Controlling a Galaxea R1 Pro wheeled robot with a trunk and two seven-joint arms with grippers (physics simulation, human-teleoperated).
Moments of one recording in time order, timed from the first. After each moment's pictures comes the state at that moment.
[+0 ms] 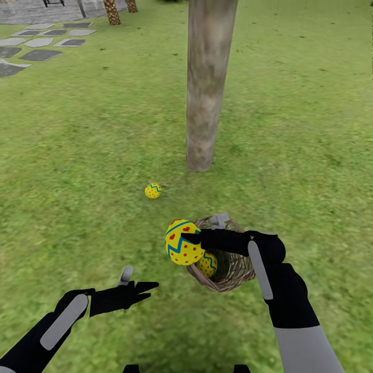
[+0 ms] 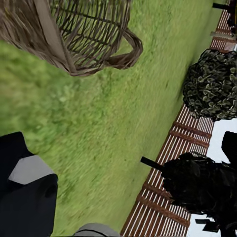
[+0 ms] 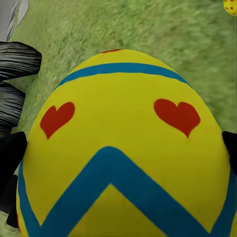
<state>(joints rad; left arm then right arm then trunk) -0.42 0.33 -0.33 -1.12 1.11 0.86 -0.54 -0.61 0.10 0.08 -1.53 -0.13 0.98 0.67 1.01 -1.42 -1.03</state>
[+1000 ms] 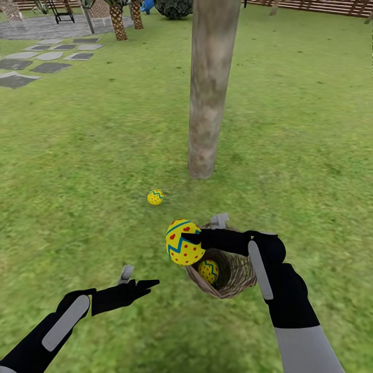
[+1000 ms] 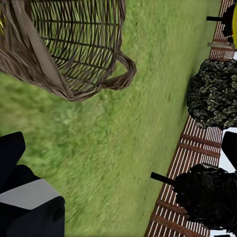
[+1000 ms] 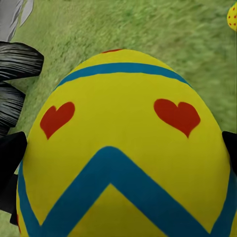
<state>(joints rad) -0.42 0.33 -0.35 -1.12 1.09 0.77 -0.53 -0.61 0.09 0.08 -1.53 -0.13 0.98 0.67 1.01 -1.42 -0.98</state>
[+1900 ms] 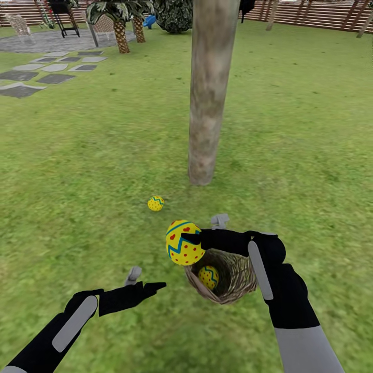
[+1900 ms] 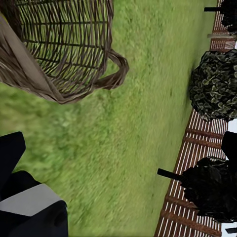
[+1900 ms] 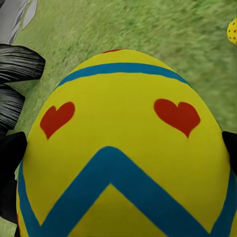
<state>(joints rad) -0.42 0.28 -0.34 -1.12 1.01 0.77 -0.54 -0.61 0.09 0.08 -1.53 -0.13 0.98 0.67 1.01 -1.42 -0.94</state>
